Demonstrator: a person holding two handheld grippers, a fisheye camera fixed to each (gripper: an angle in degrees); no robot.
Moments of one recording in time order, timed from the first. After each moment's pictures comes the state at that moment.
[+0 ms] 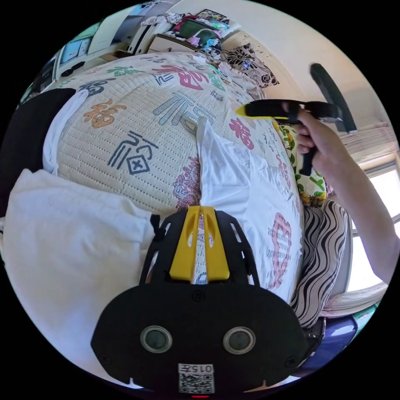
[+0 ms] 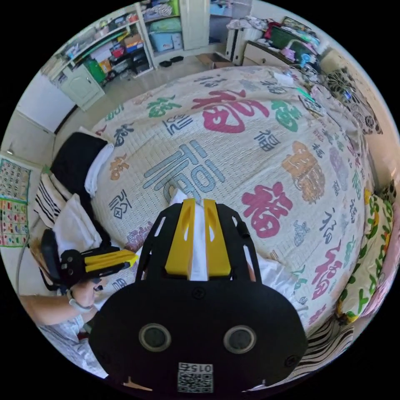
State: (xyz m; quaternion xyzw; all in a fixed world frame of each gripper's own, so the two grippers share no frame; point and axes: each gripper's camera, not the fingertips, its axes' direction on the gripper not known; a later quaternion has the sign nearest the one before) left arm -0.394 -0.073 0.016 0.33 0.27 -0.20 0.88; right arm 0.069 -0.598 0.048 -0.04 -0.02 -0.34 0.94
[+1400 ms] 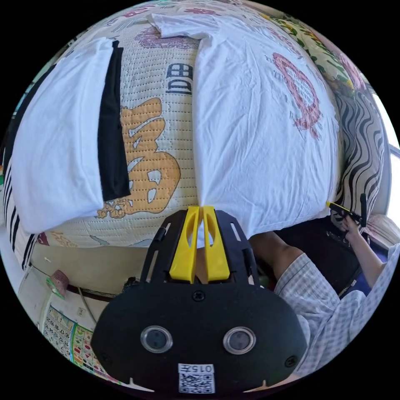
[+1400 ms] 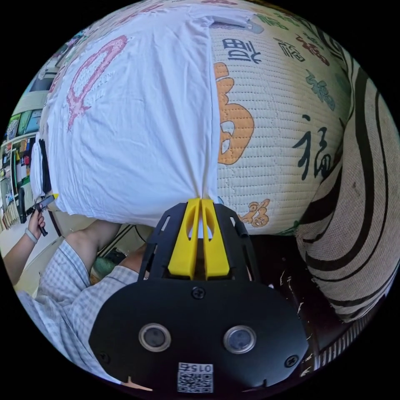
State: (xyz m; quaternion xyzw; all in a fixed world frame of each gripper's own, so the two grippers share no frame) left arm -0.102 -0.088 0.092 0.05 0.13 -0.05 0.99; right arm 0.677 -0.025 0.047 -0.22 -0.01 0.13 0.97
